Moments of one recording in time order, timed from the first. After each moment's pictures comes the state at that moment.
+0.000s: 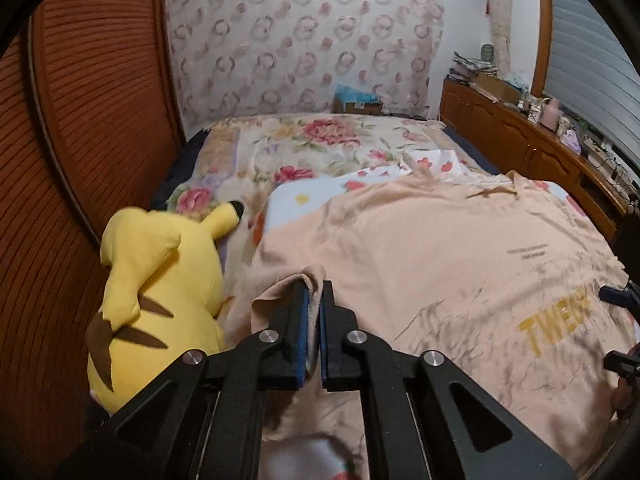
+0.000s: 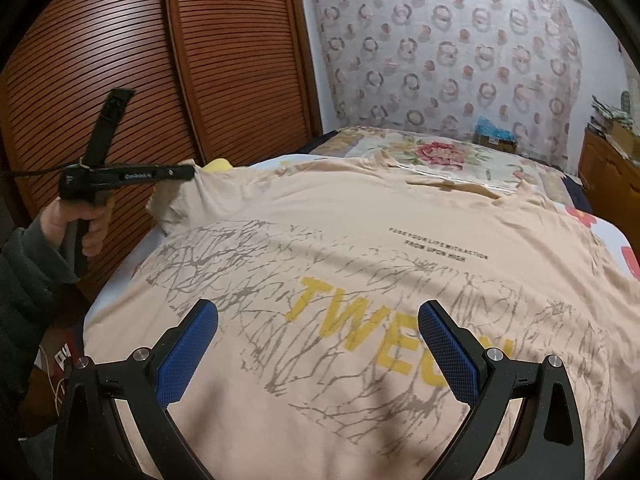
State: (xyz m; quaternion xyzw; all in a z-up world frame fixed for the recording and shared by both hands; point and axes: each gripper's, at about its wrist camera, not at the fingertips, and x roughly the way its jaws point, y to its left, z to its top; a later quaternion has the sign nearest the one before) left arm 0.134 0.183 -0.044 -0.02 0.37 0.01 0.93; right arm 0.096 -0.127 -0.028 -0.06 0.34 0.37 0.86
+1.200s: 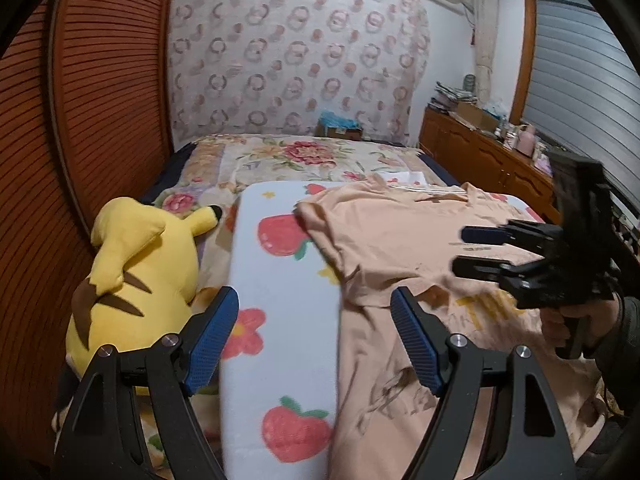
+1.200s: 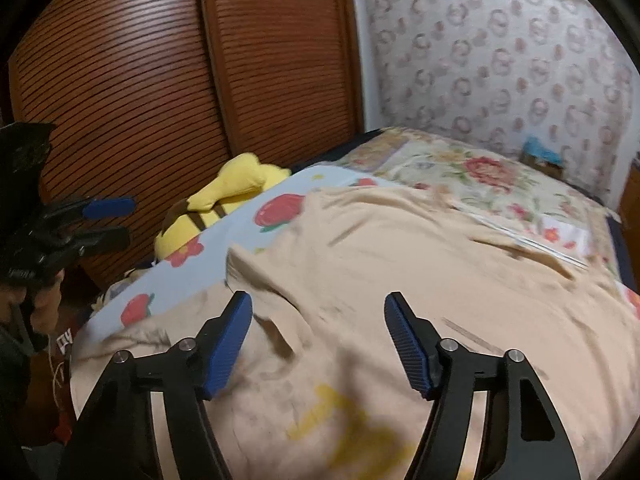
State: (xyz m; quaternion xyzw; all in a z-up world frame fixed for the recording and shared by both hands) left arm 0.053 0.153 -0.045 -0.05 0.32 0.00 0.95; right arm 0.180 -0.011 -0.042 -0.10 0.34 0.45 0.82
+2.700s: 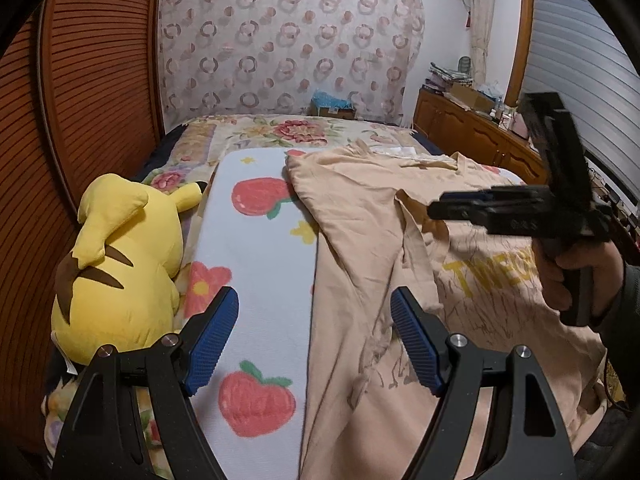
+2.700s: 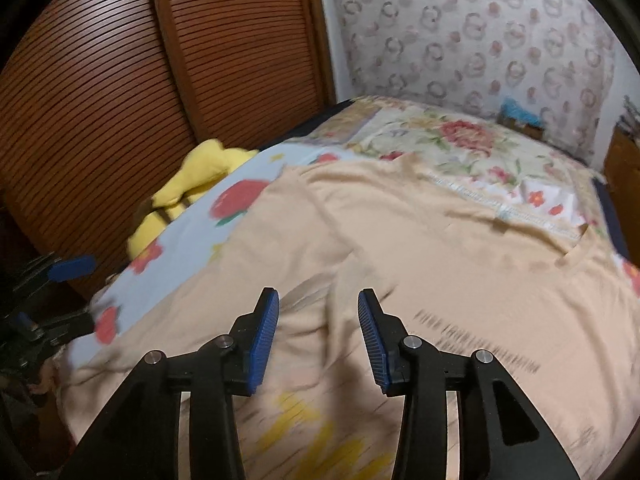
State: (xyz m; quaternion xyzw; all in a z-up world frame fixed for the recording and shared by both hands) left arm 0.049 0.127 -0.069 -0.05 0.35 -0.02 0.94; right arm 0.210 -0.014 -0.063 -0.09 0.40 0.40 0.82
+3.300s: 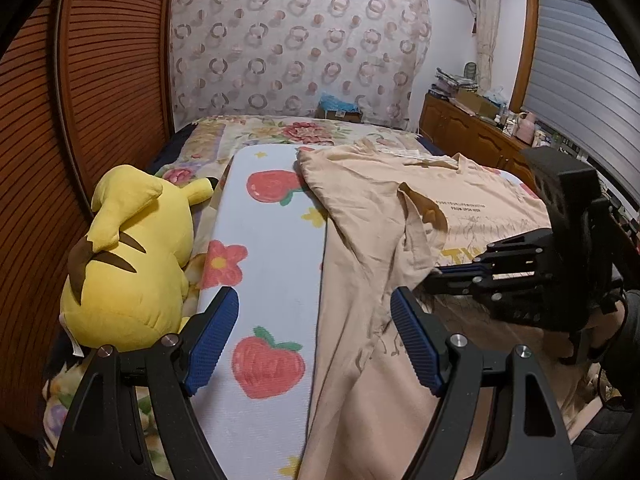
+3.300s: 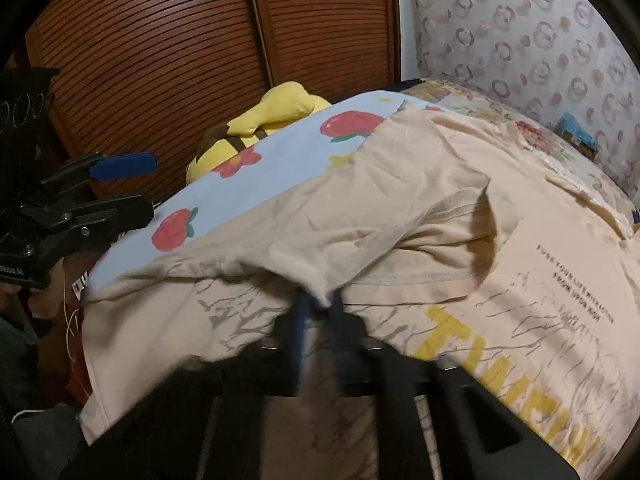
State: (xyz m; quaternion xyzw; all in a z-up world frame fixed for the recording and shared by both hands) left arm 0.024 0.131 -0.066 -0.06 0.34 -0.01 0.94; right arm 0.151 0.001 -0.093 -0.15 0.41 0.48 0.77
